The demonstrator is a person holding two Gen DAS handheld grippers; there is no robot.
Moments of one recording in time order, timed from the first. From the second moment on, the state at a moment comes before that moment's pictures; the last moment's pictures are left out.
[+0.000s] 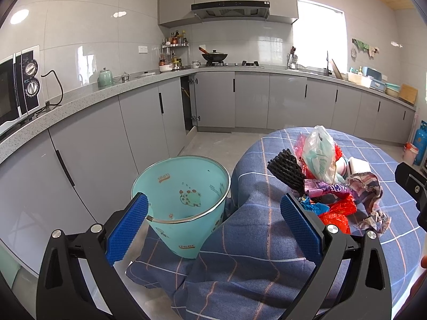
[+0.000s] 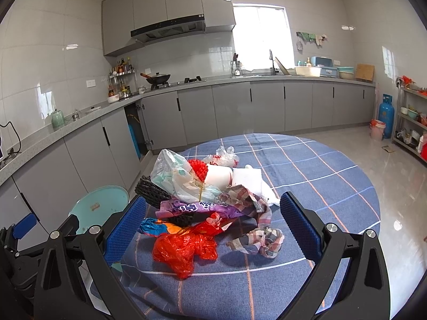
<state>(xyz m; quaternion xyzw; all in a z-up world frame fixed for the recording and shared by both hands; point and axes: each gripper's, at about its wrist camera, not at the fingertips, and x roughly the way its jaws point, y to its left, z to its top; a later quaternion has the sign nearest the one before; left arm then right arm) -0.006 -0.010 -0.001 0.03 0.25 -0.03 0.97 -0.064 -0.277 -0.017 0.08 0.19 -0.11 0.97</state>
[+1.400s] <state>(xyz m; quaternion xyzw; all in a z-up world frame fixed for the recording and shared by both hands) 0.000 -0.010 -0.011 0.03 0.27 -0.03 0.96 -0.060 -0.283 -0.025 0.09 0.20 -0.11 0.97</state>
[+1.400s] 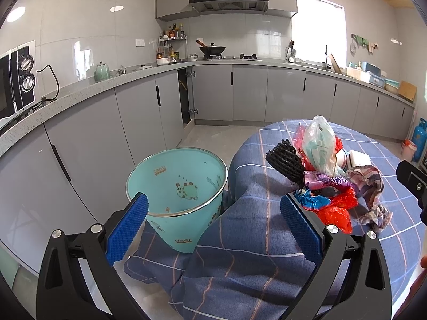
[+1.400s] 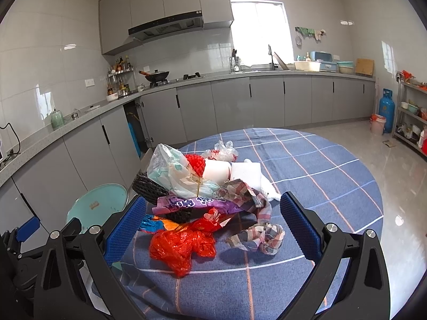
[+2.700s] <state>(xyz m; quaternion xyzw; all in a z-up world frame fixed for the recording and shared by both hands) 0.040 -0.105 -0.079 0.02 0.37 -0.28 0.89 -0.024 -0.379 -0.119 0.16 0.34 -0.11 0.92</state>
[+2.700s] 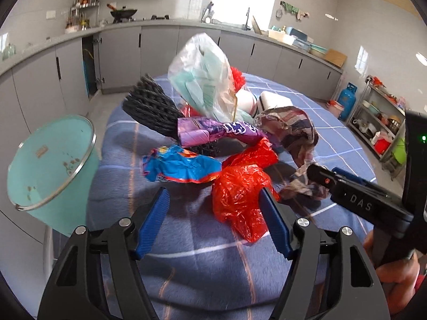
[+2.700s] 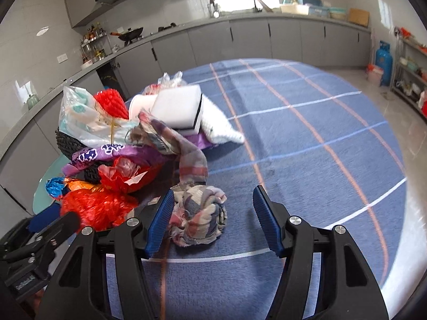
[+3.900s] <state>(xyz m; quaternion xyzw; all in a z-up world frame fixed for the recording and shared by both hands) 0.027 -0.002 0.032 -0.03 0.21 -0.28 0.94 -0.058 -0.338 -0.001 0.11 0.18 -0.07 0.97</state>
